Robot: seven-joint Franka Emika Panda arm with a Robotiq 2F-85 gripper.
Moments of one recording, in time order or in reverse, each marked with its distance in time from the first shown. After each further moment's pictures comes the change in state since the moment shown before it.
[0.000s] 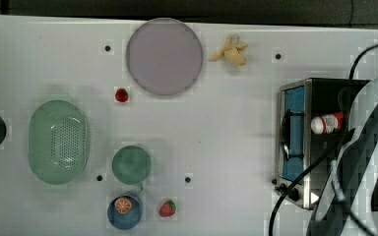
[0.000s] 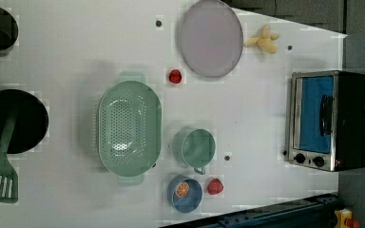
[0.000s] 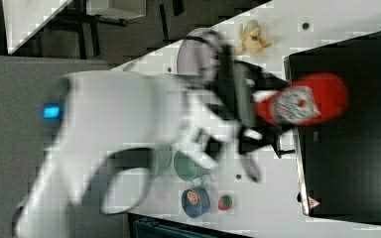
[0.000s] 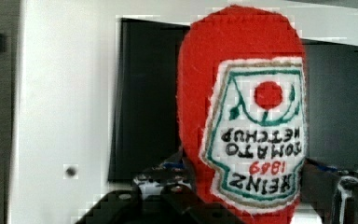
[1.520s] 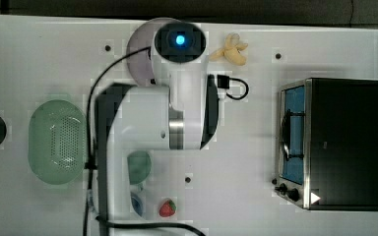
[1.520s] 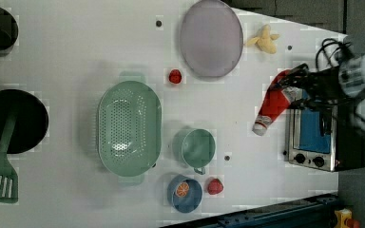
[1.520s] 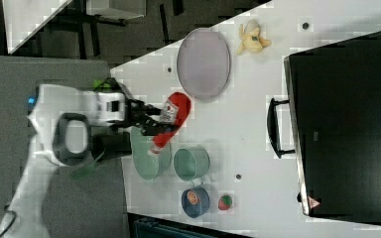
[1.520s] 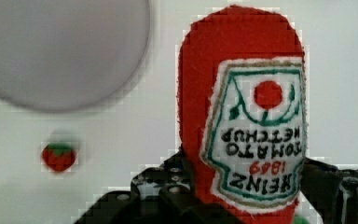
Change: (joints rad) arm 0.294 -0.126 0.427 -0.415 -0.015 0.102 0.000
